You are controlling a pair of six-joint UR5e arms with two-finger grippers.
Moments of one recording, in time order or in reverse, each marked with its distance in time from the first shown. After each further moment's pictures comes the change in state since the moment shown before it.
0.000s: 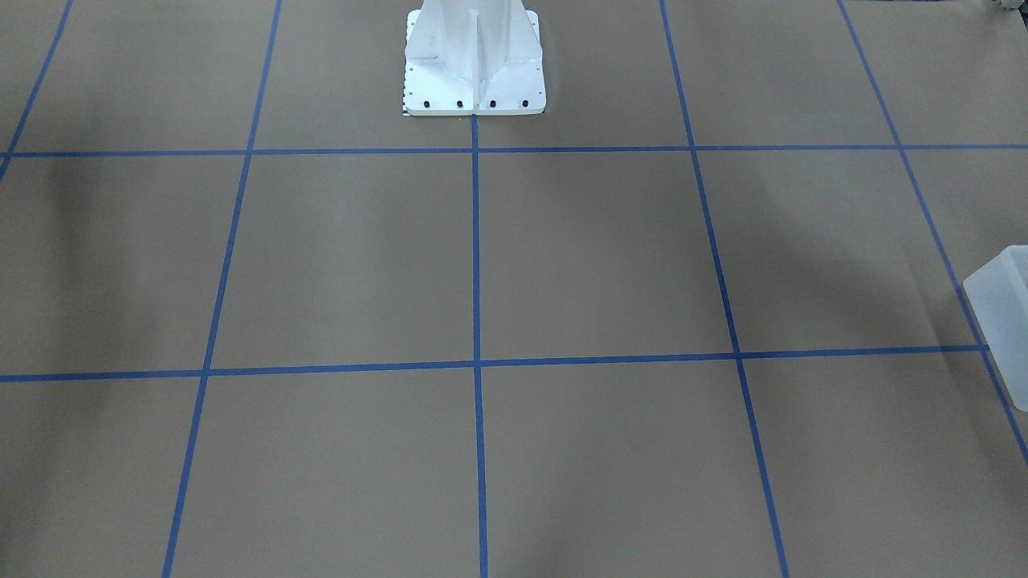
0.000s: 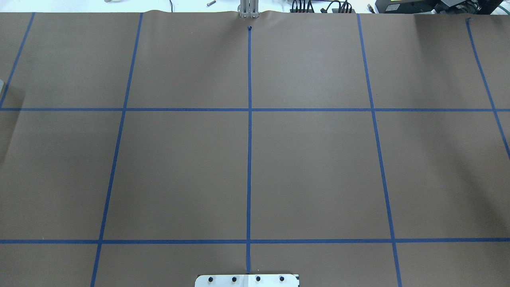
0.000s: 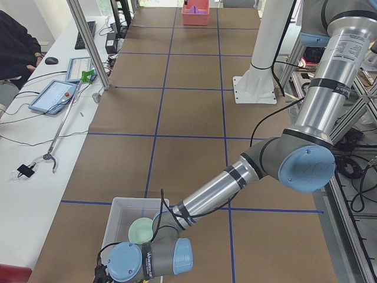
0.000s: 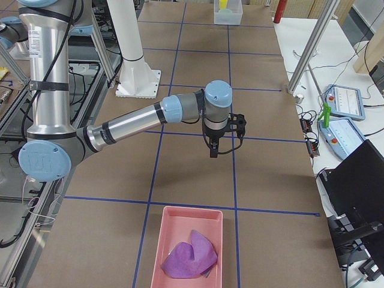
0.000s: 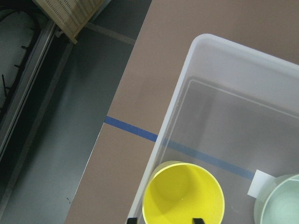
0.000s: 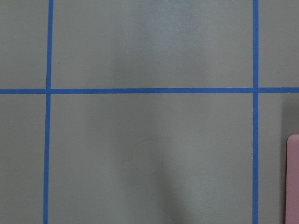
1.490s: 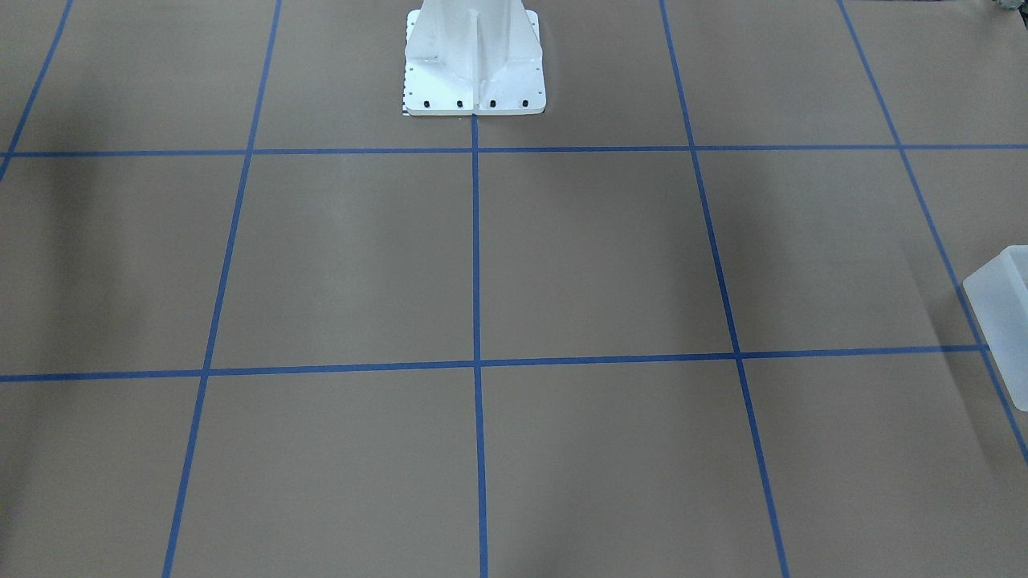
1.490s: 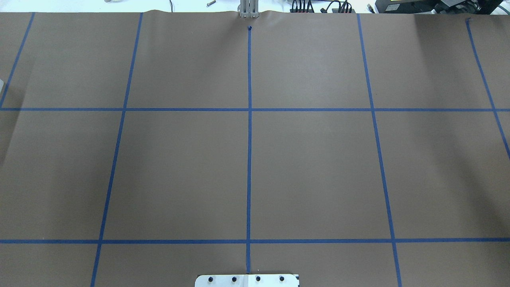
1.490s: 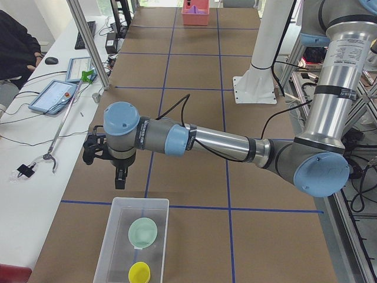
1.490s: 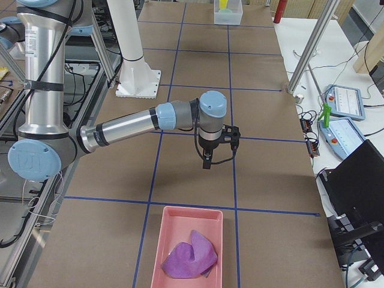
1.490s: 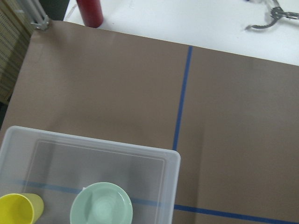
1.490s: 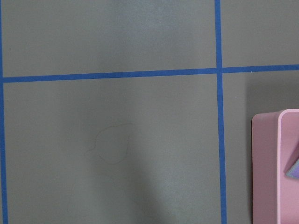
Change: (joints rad) left arm 0.114 0.177 -1.027 0.536 -0.104 0.006; right arm 0.007 -0.060 -0.010 -0.001 -0.066 -0.010
